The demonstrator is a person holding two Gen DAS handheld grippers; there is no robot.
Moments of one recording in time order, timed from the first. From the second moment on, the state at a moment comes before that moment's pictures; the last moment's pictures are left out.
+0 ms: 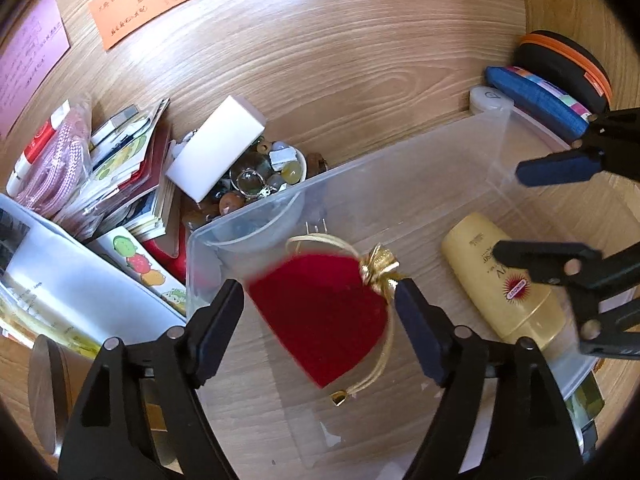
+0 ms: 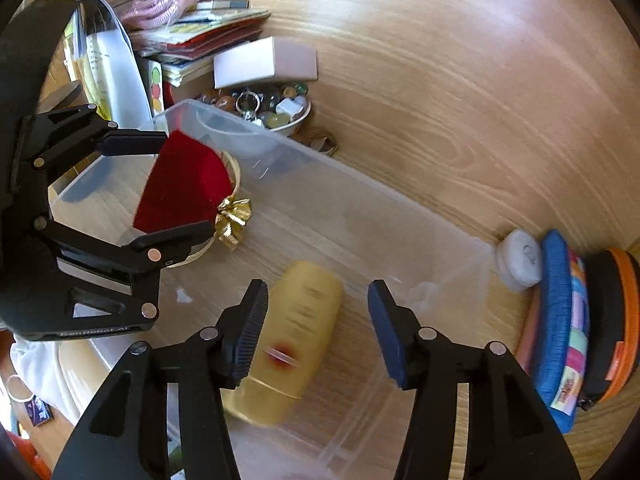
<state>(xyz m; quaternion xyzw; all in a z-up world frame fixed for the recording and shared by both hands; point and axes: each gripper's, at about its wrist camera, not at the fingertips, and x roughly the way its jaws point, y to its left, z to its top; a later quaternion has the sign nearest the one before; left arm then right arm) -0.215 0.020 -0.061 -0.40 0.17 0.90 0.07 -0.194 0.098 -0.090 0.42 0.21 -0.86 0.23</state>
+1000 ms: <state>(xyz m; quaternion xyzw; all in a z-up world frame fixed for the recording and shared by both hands) -0.120 0.025 0.001 -0.34 0.18 0.92 0.02 -0.100 0.138 -0.022 0.32 0.19 -0.90 0.21</state>
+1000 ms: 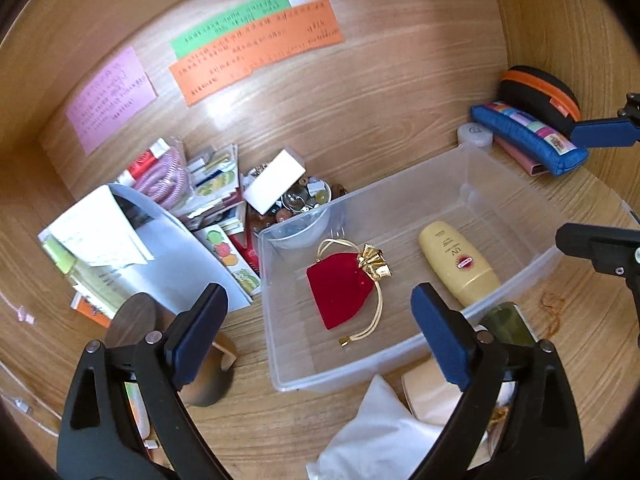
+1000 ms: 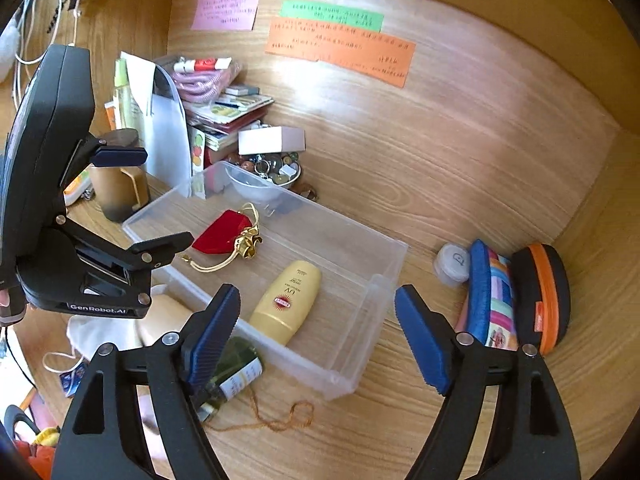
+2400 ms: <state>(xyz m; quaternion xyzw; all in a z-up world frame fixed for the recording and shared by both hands) -0.045 -0.014 -0.089 -0.44 0.09 0.88 0.12 -0.061 0.147 -0.104 0.41 0.10 -0.87 0.25</state>
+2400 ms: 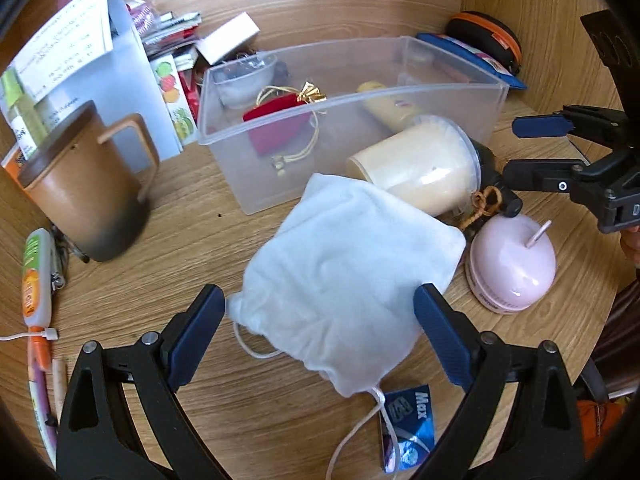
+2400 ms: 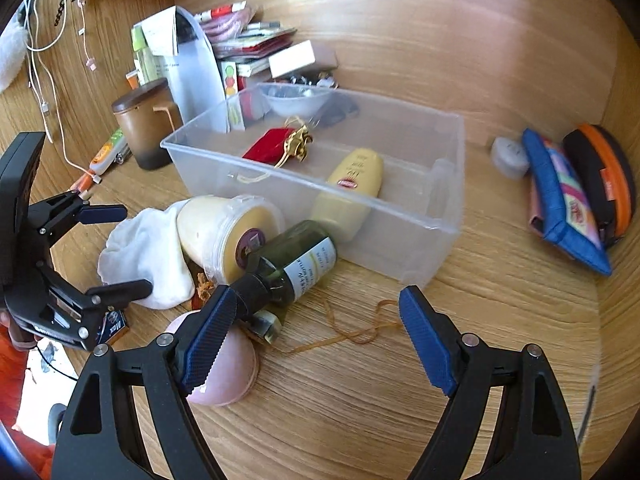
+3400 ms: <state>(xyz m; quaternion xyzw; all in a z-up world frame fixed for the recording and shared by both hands) -0.040 -0.013 -0.089 -0.41 0.06 0.90 0.14 -0.089 0.141 -0.122 0.44 0.04 -0.84 0.32</state>
